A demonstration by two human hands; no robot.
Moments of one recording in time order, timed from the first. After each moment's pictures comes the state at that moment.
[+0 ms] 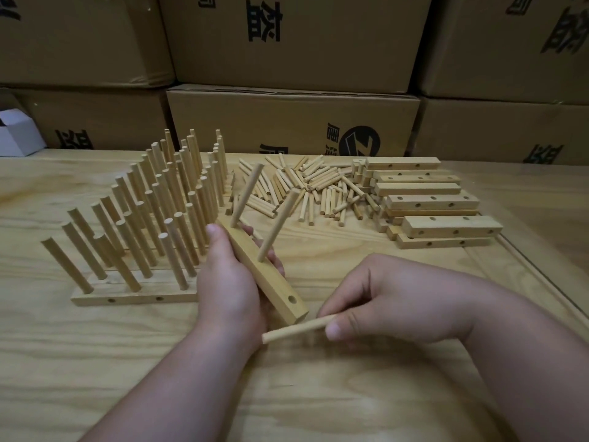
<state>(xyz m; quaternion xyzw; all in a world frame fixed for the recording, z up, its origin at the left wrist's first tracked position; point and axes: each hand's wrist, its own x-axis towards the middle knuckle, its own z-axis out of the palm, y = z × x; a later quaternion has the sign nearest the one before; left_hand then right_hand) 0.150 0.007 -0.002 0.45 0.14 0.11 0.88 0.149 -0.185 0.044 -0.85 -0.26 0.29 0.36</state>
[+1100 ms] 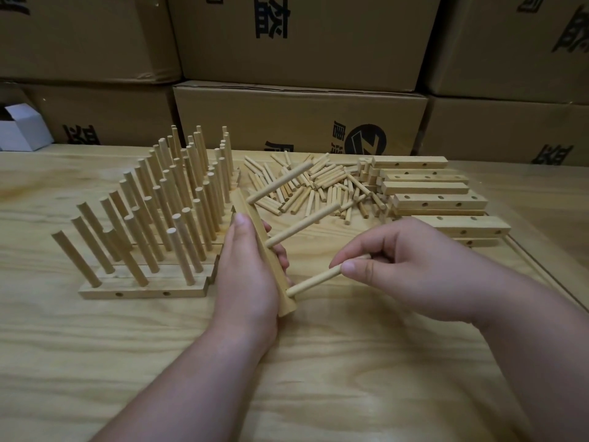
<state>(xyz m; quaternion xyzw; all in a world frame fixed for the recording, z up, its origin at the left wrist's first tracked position) 0.145 0.001 -0.003 0.56 0.11 0.14 0.81 0.147 -0.187 0.057 -0.89 -0.22 0.10 0.40</state>
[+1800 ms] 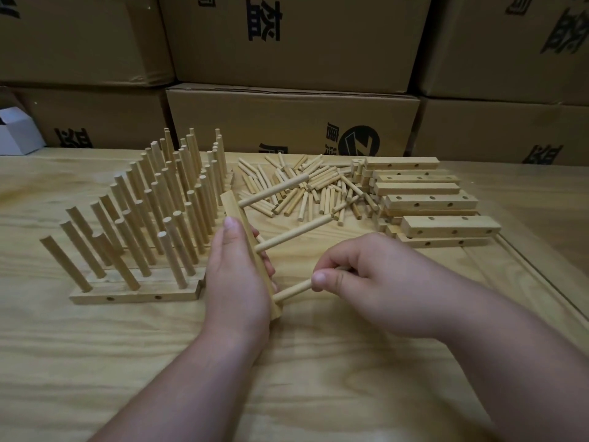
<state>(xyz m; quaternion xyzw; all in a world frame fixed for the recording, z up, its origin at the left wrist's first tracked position) 0.142 -0.001 -0.004 0.58 0.13 0.20 0.78 0.132 -0.165 0.059 -0.93 -0.21 0.08 0.30</state>
